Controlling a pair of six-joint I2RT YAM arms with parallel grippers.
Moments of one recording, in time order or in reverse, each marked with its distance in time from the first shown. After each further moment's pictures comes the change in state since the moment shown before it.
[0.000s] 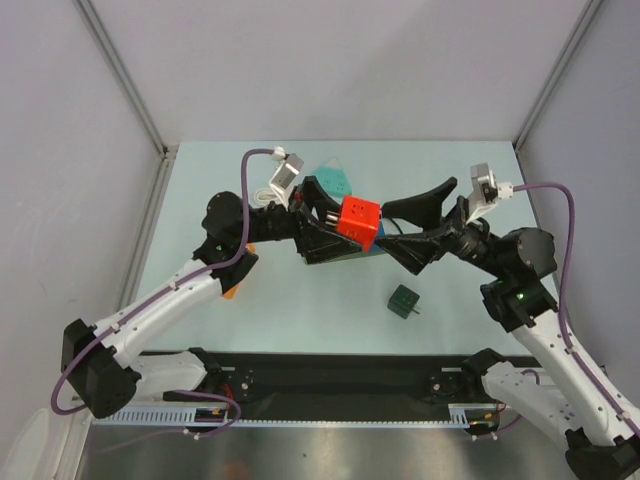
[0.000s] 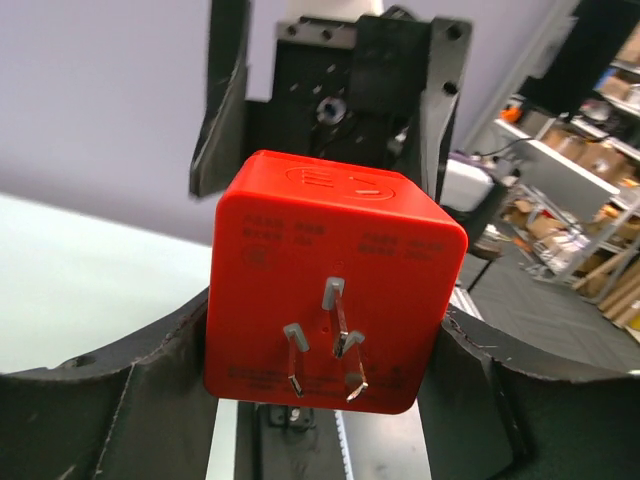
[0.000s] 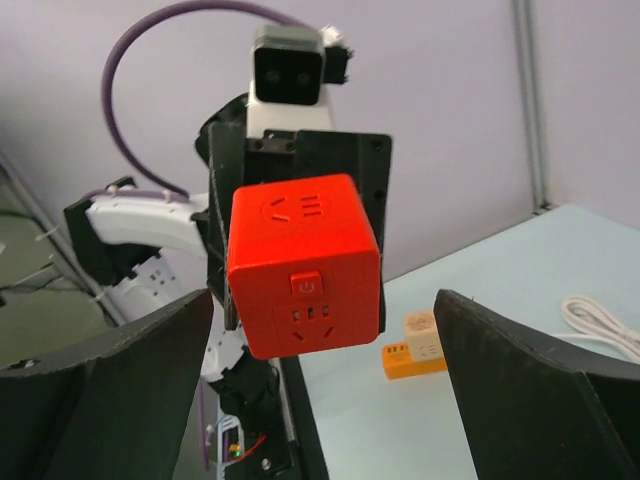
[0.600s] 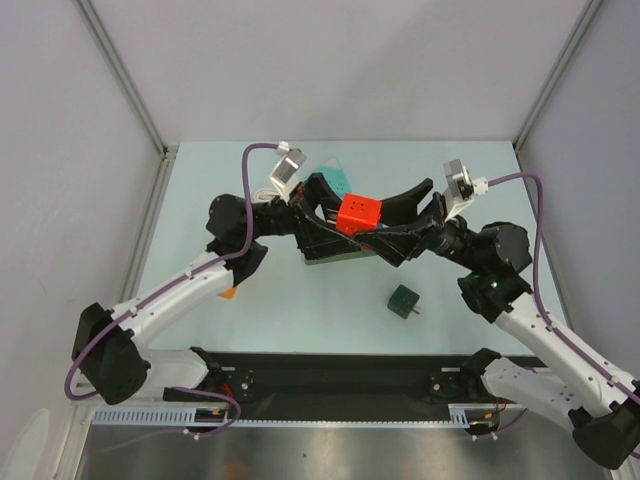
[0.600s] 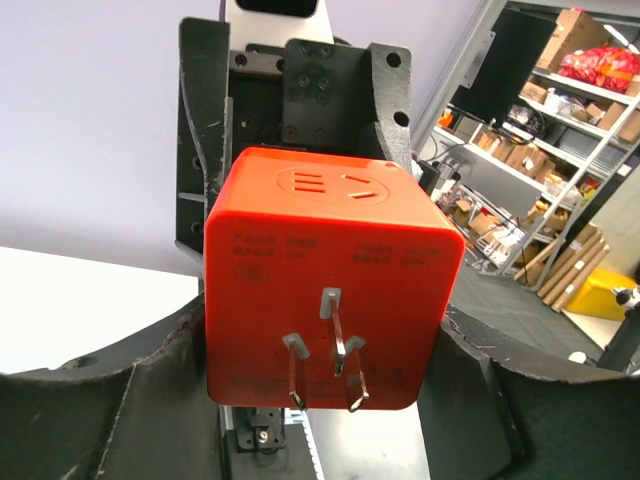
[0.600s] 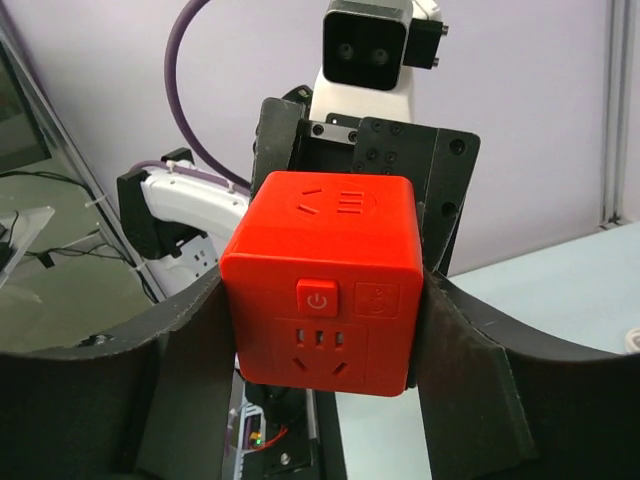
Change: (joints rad) left arm 0.001 0.098 0.000 0.328 0.105 -0.227; right arm 0.175 0.130 -0.012 0.257 0.053 0.007
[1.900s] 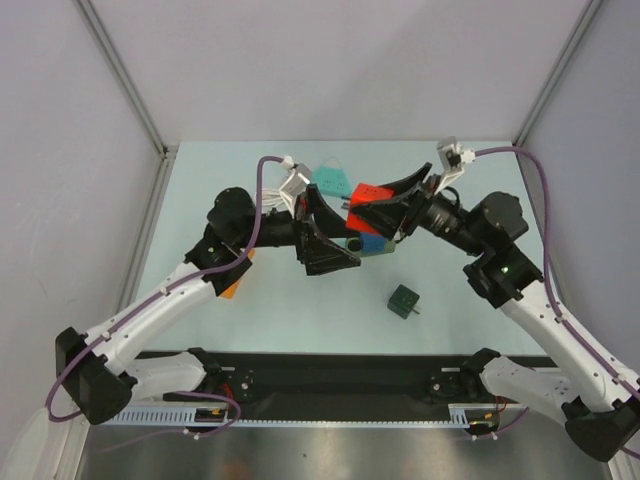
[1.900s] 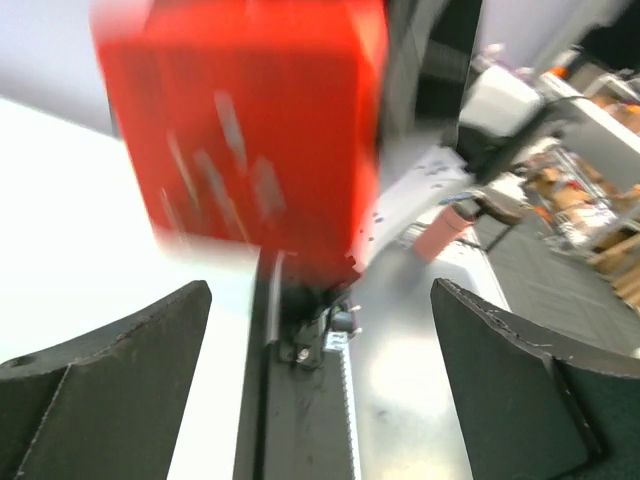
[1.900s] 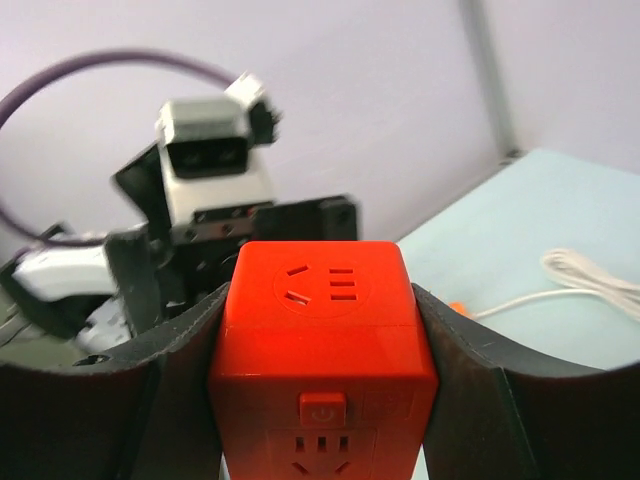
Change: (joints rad) left arm -0.004 -0.127 0.008 -0.557 -0.080 0.340; right arm -0.016 0.063 0.185 -0.388 0.134 -0.034
